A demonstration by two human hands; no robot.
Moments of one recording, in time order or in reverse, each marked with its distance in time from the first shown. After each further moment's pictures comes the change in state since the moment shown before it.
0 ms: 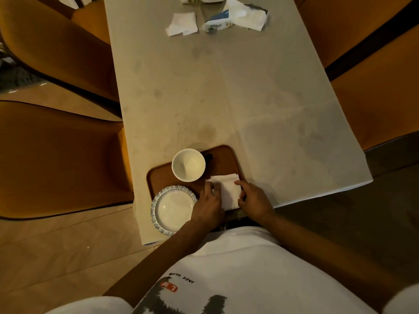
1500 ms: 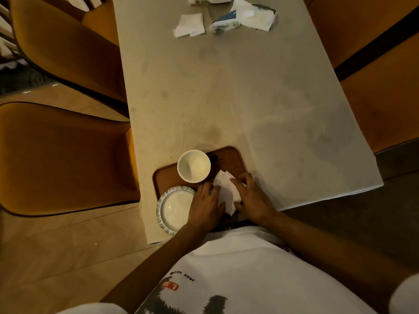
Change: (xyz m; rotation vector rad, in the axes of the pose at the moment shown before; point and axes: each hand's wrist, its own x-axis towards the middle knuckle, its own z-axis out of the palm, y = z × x) left_hand -0.012 -0.013 -0.015 0.006 0.241 0.023; right_hand 0.002 -0.023 -0.004 -0.324 -0.022 -0.263
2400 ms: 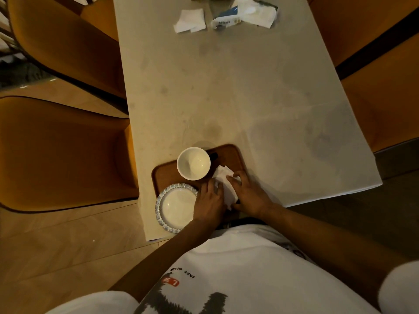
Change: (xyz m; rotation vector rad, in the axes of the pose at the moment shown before) left_hand 0.006 0.011 0.010 0.166 -0.136 -0.011; right_hand 0.016 0.006 0.002 -0.145 -0.115 -0.084
